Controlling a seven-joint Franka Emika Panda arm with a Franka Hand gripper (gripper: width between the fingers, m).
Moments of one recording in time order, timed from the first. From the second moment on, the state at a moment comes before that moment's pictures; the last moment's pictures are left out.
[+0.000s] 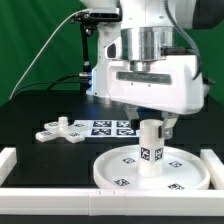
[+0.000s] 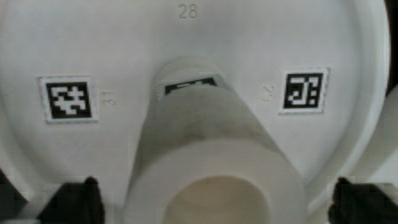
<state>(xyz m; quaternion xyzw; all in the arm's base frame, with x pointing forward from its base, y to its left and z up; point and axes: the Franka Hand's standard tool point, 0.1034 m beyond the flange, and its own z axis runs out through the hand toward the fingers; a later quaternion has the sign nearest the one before) 0.568 0.037 0.080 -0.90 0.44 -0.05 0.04</state>
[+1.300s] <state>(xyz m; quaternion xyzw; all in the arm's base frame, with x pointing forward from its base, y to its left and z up) 0.565 0.034 0.078 -0.99 -0.10 -0.05 -0.01</state>
